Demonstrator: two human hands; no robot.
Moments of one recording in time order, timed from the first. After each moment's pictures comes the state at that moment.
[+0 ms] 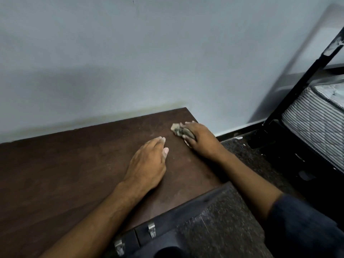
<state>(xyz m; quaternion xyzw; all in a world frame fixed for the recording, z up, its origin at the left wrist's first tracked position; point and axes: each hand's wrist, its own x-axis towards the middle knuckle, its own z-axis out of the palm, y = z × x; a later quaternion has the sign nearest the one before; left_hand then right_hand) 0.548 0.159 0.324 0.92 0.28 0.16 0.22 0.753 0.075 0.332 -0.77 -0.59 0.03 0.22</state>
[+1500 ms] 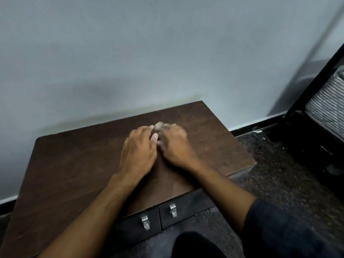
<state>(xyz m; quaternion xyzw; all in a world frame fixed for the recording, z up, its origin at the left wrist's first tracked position) 0.486 0.184 0.346 0.89 0.36 0.22 0.16 0.619 0.129 0.317 -0.78 -0.58 0.02 0.24</state>
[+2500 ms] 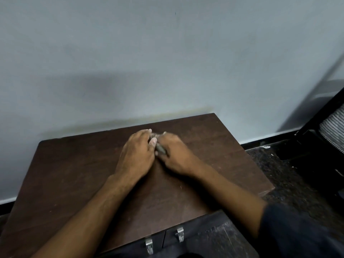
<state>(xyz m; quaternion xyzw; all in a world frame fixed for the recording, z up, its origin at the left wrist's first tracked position) 0.488 0.237 0.333 0.87 0.39 0.22 0.21 0.624 0.160 0.328 -0.69 -0.67 0.08 0.26</state>
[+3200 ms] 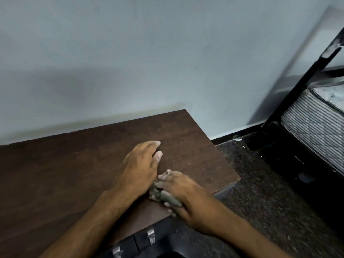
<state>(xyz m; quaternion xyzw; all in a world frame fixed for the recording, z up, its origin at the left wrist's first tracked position) 0.535 0.176 0.313 0.91 0.26 0.23 0.23 0.638 0.004 0.305 -0.62 -0.74 0.05 0.25</state>
